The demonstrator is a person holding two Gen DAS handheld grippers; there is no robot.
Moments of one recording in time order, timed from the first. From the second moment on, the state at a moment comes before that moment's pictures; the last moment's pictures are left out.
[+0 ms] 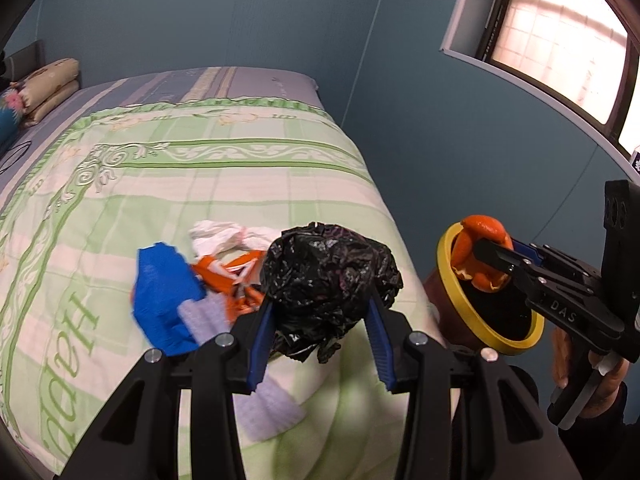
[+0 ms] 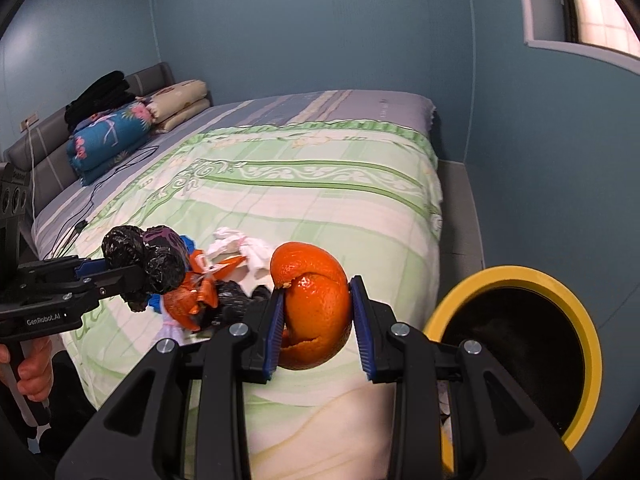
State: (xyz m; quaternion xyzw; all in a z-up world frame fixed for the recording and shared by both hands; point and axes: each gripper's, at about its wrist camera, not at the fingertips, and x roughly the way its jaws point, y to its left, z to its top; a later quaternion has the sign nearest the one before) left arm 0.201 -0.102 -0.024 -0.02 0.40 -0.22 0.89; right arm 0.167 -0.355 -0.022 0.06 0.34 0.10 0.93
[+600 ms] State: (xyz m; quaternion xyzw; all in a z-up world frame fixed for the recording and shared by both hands) left arm 0.213 -0.186 -0.026 0.00 0.40 -0.28 0.87; right arm 0.160 -0.430 -0.035 0.10 0.34 0.04 0.94
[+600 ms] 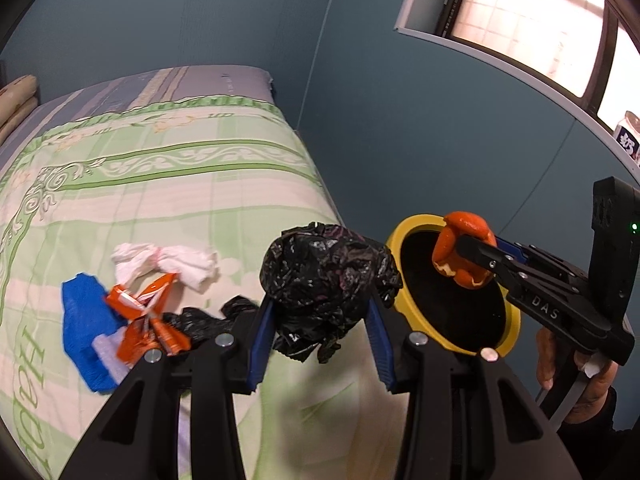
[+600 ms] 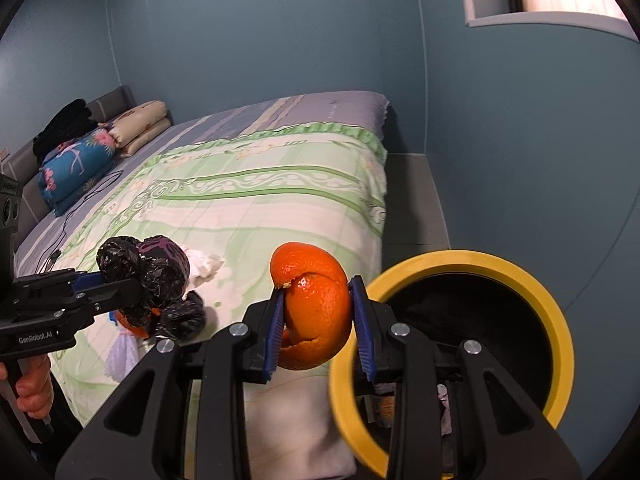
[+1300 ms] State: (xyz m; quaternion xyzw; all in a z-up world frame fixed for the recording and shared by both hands) left arm 0.220 -0.269 -0.040 0.02 0.41 -0.34 0.85; right arm 0.150 -0.502 -0.058 0.13 0.34 -0.04 0.93
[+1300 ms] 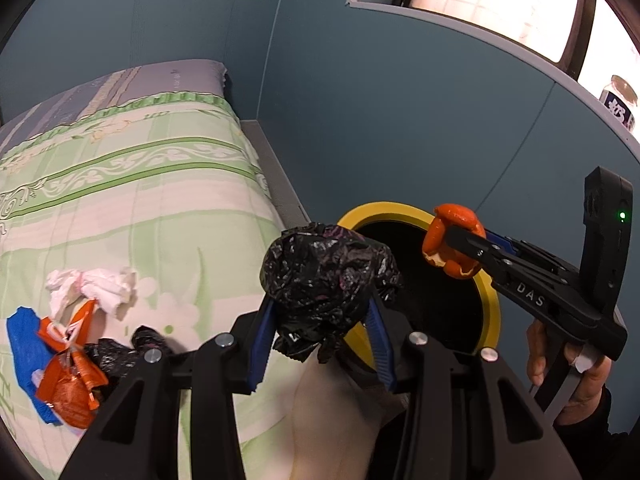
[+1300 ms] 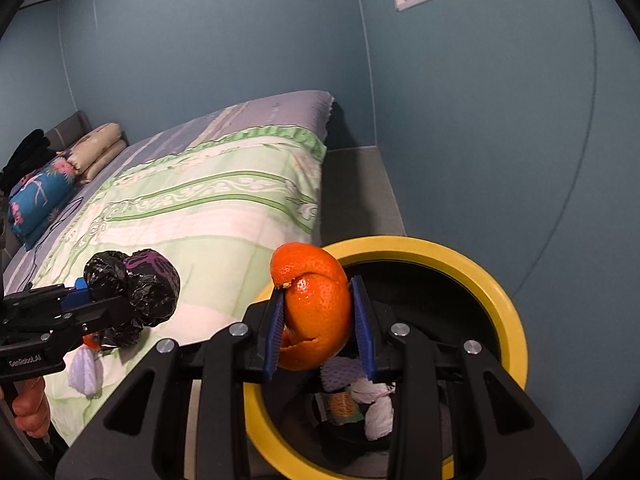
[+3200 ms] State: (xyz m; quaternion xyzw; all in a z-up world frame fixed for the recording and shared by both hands) left arm 0.237 -0.305 -0.059 0.00 0.43 -0.37 0.82; right arm 0.143 -0.545 -0.085 0.18 0.35 -0.12 0.91
